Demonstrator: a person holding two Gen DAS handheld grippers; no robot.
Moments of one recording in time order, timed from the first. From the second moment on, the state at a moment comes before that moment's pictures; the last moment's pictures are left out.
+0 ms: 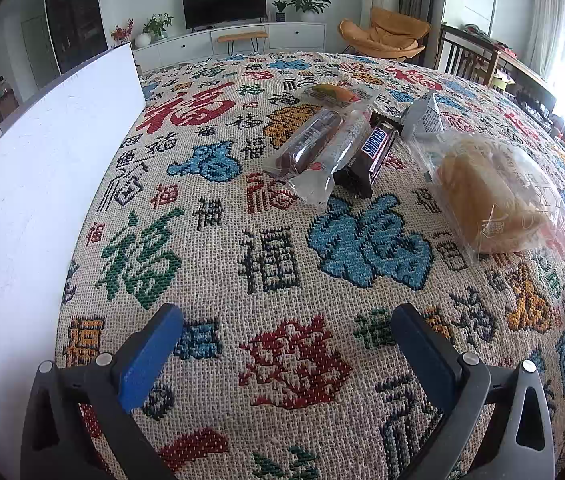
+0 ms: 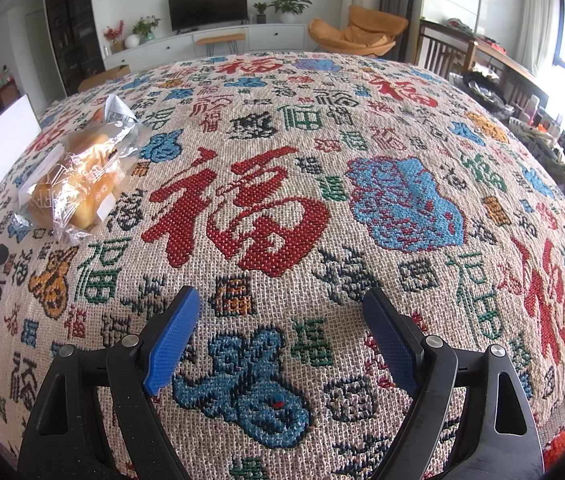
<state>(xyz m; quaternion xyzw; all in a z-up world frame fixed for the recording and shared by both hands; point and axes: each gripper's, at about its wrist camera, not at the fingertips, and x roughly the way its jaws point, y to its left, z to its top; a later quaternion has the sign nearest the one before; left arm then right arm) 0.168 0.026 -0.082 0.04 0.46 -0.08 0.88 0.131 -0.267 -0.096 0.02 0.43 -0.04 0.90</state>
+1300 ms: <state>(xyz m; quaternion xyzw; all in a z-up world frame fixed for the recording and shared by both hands) 0.166 0.031 -0.082 0.05 0.46 -0.12 0.88 0.132 -0.267 -0.096 0.02 0.43 -0.04 0.90</state>
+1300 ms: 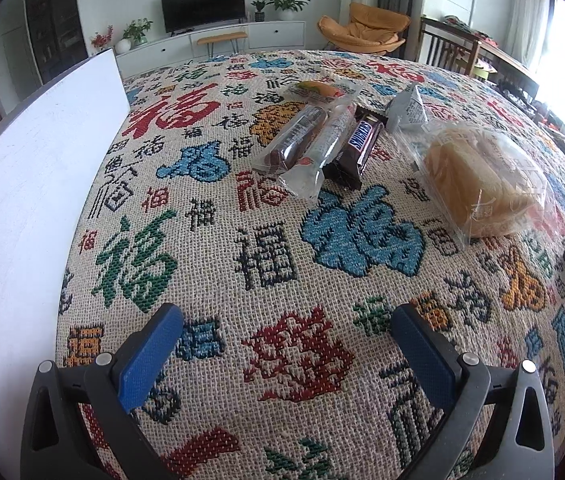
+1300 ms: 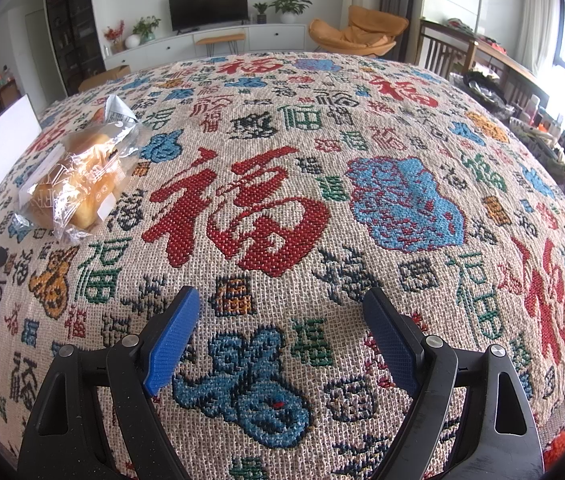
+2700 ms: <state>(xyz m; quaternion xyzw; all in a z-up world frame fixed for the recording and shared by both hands) 0.189 0.033 -0.074 0.05 0.51 -0.15 0.85 0.156 -0.251 -0.094 0.02 0.44 -0.01 0.90</state>
